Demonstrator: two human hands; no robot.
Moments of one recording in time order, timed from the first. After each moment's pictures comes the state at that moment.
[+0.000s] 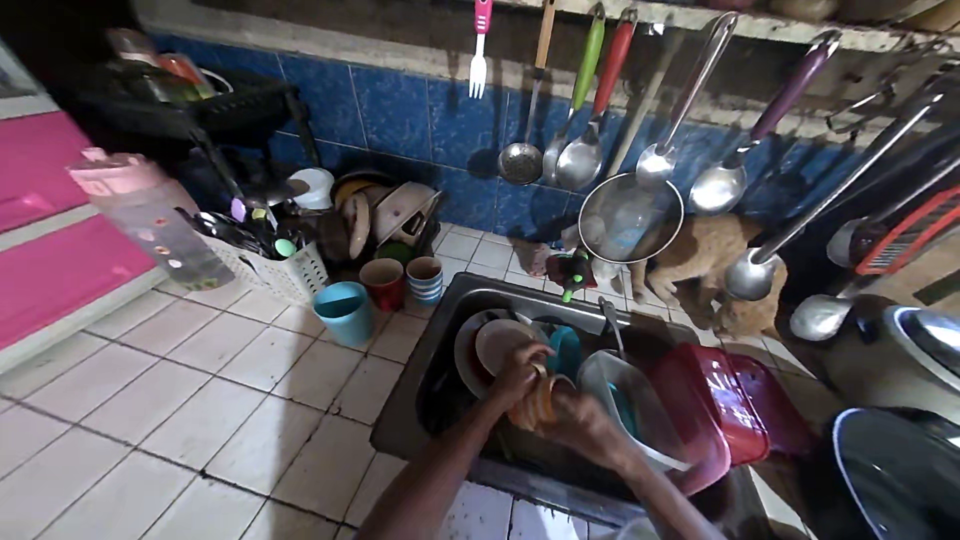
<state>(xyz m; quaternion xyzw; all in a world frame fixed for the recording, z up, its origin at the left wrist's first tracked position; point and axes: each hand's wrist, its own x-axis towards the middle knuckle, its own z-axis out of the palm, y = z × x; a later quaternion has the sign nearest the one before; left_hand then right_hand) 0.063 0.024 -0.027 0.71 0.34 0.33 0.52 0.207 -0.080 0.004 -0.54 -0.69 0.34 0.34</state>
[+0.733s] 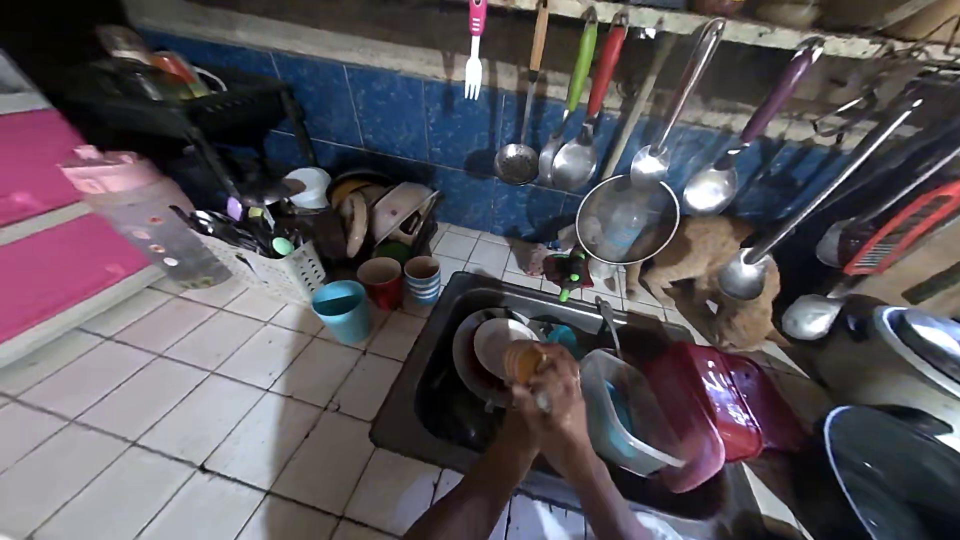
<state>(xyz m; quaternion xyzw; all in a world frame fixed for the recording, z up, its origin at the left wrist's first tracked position) 0.069 -0.068 -0.025 0.41 0.34 0.51 0.68 0.152 -0.071 -0.003 -0.49 -0.67 0.03 0.55</state>
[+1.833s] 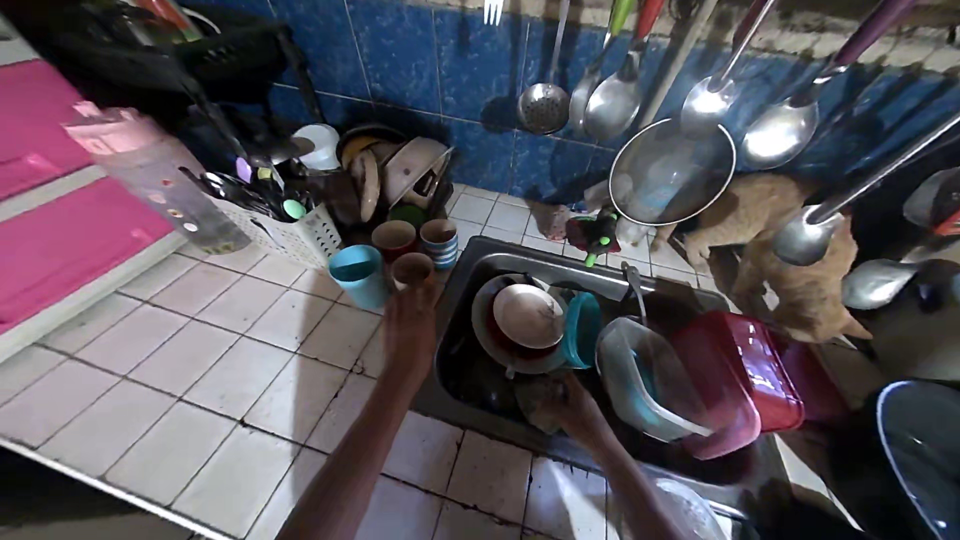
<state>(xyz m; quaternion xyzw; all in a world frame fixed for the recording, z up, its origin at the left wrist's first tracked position) -0.094 0.022 -0.009 0.75 0.63 0.18 0.09 0.167 -0.089 -0.045 -0.68 -0.49 0.48 0.28</state>
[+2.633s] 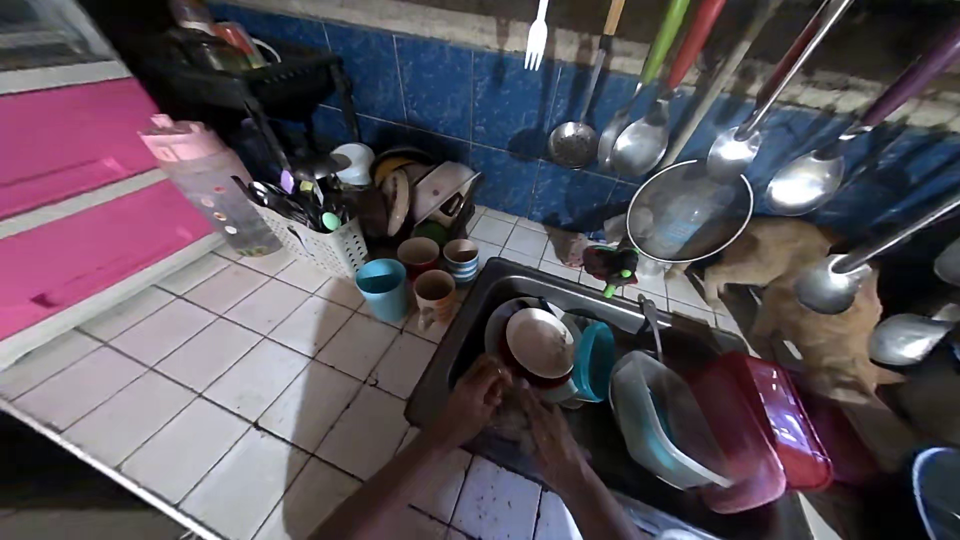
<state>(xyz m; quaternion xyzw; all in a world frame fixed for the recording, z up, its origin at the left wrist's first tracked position) -0.063 -0.023 -0.052 0.79 0.36 0.40 0.29 0.092 -0.074 -0.022 -0.58 -0.37 0.58 0.43</state>
